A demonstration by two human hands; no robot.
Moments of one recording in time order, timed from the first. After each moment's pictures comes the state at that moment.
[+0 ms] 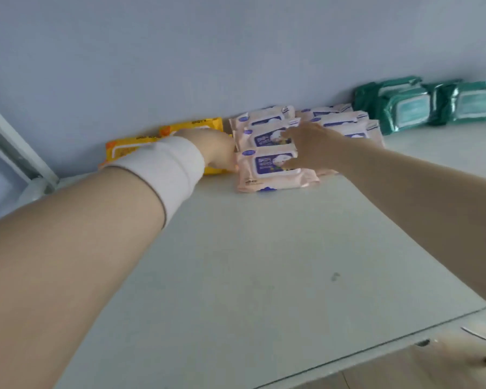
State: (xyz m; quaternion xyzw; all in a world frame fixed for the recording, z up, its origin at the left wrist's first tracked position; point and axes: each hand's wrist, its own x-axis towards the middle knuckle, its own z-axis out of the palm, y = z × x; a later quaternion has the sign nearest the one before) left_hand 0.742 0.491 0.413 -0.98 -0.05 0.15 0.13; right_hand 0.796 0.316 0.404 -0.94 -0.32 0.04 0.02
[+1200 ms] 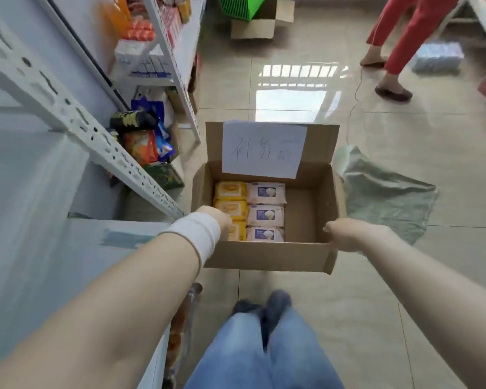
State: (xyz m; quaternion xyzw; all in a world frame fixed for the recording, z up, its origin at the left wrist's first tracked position) left_hand 0.941 -0.527 0.150 -0.69 0.51 0.35 0.36; right_hand 0.730 -0.672 0.132 -0.82 0.34 0.44 0.14
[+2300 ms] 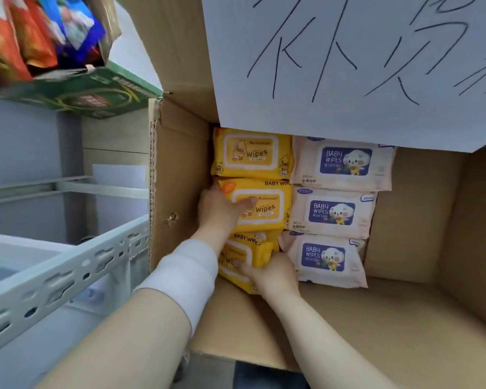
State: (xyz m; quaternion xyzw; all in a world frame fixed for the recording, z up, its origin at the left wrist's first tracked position) left_hand 1.090 -0.617 -0.294 -0.89 0.03 0.43 -0.11; right_hand 0.952 -0.617 -0.276 -0.51 0.57 0.32 0.56
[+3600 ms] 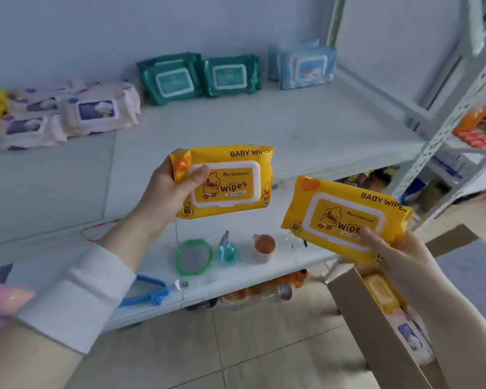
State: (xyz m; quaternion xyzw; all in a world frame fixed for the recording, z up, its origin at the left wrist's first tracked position) left_hand 0.725 -0.073 0.342 -0.78 -0.12 -0.15 -0.60; right_hand 0.770 -0.404 0.289 -0.70 -0.01 0.15 0.70
